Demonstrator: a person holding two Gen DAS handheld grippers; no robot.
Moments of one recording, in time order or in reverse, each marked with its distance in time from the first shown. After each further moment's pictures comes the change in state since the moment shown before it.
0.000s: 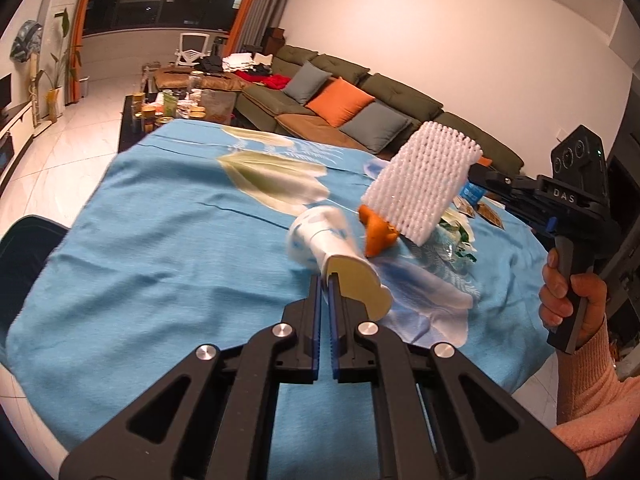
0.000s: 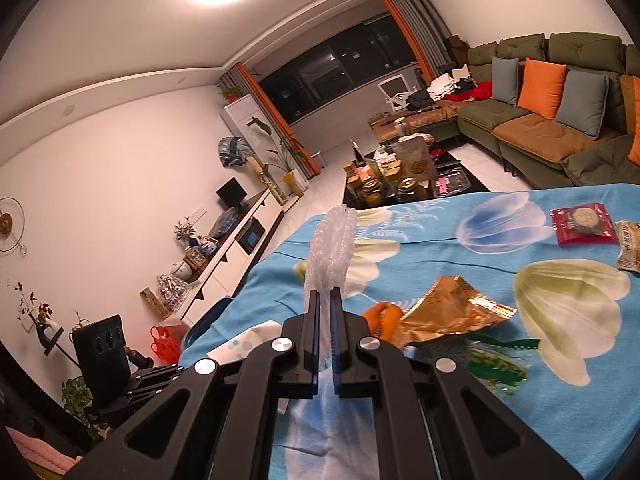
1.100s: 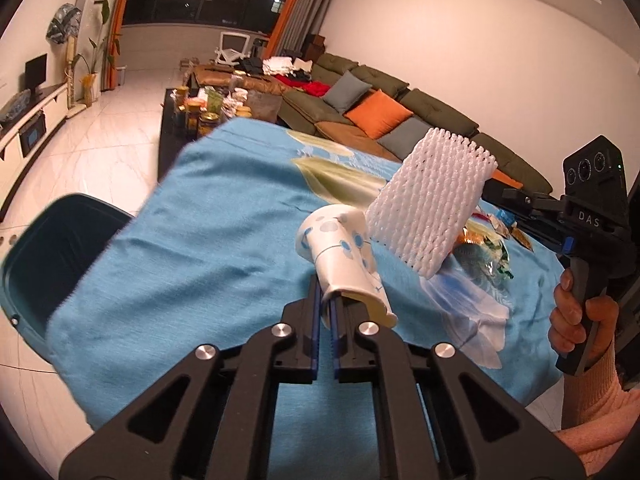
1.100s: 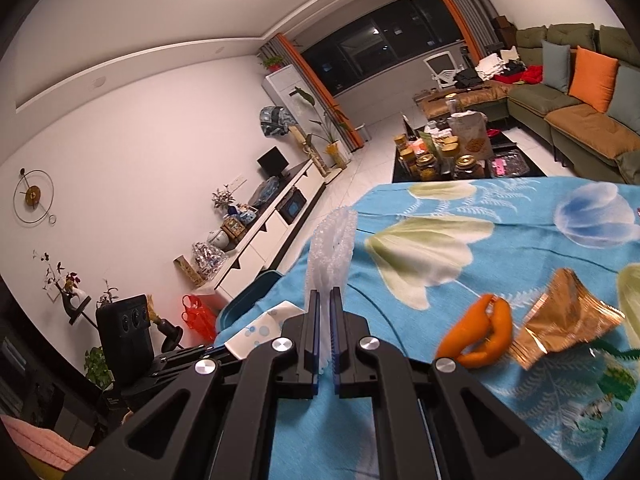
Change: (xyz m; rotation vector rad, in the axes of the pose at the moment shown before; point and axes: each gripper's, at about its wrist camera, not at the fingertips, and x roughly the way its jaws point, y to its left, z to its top) left arm -0.024 0.047 -0.005 -0.090 -0.039 0.104; right arm 0.068 0.055 -0.009 -0.061 0.108 0.151
